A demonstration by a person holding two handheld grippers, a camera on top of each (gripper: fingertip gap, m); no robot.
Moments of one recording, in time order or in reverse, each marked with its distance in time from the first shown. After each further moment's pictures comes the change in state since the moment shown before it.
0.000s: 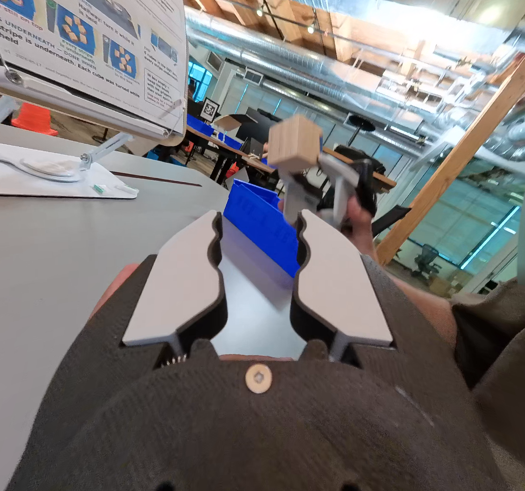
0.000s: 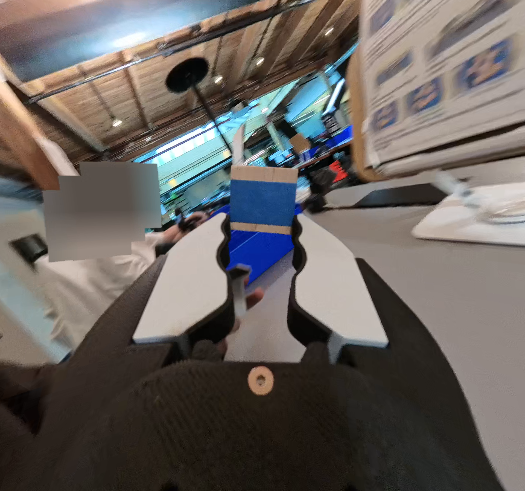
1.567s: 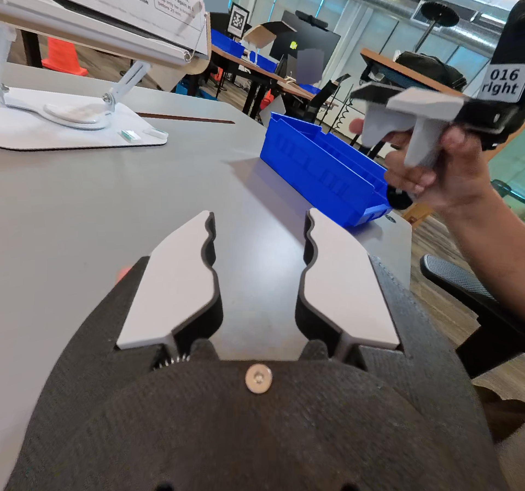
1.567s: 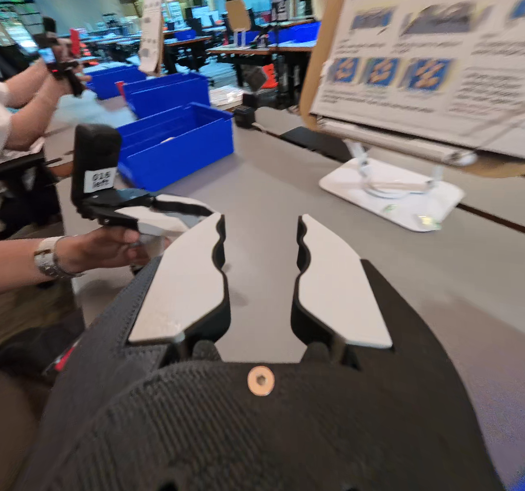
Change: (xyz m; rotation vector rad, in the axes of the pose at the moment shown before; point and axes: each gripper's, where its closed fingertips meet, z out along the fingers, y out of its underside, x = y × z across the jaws) left arm -0.035 0.043 0.017 -0.272 -0.131 0.096; right arm 0.020 0.004 -0.031 -0.421 0.241 -0.435
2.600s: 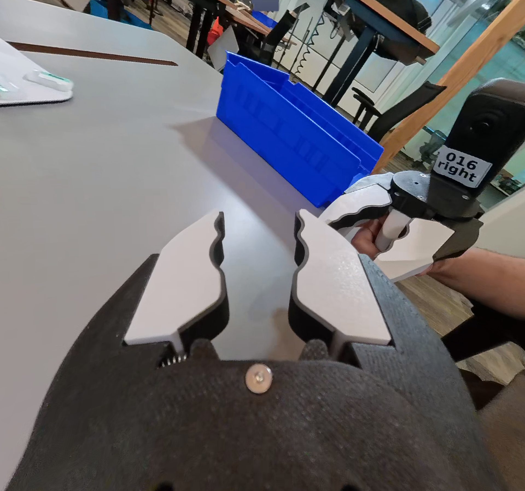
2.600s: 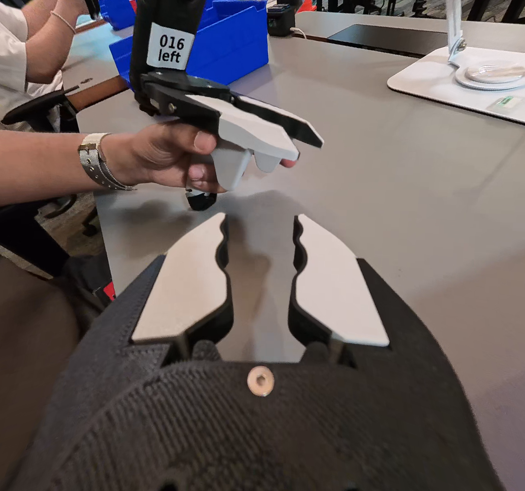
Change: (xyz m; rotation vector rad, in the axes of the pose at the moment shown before) left arm 0.019 0.029 0.067 -0.196 0.179 -0.039; right arm -0.045 0.118 0.007 -0.172 -0.112 0.066
